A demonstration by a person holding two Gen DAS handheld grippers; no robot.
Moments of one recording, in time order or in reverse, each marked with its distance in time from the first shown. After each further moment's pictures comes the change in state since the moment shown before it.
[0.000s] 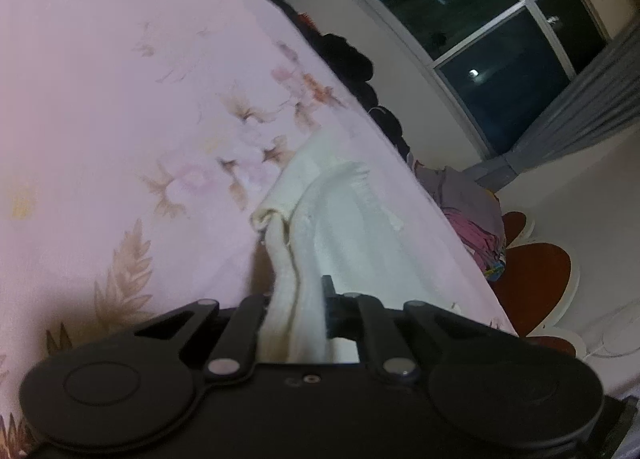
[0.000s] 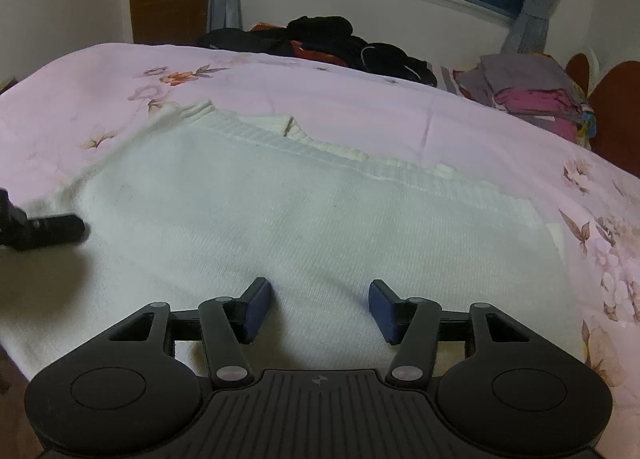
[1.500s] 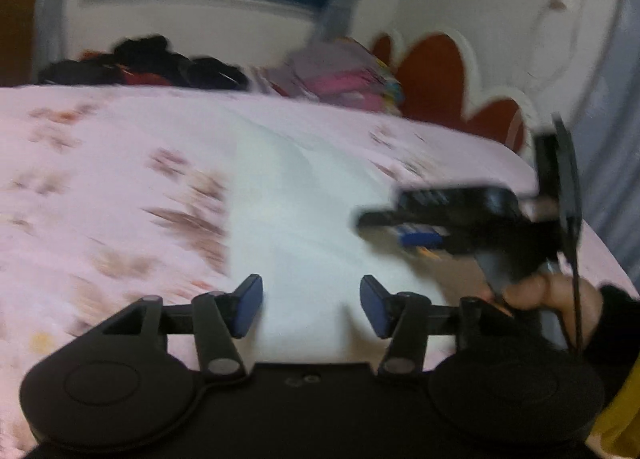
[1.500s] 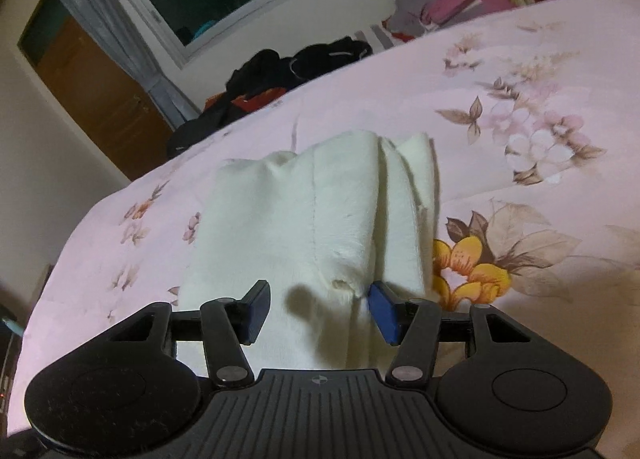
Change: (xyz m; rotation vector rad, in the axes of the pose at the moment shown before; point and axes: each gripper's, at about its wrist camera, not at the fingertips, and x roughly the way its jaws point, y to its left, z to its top) left arm -0.040 -0.145 -0.117 0.761 0.172 -0.120; right arm -0.073 -0.159 -0.035 0.569 -0.036 0.208
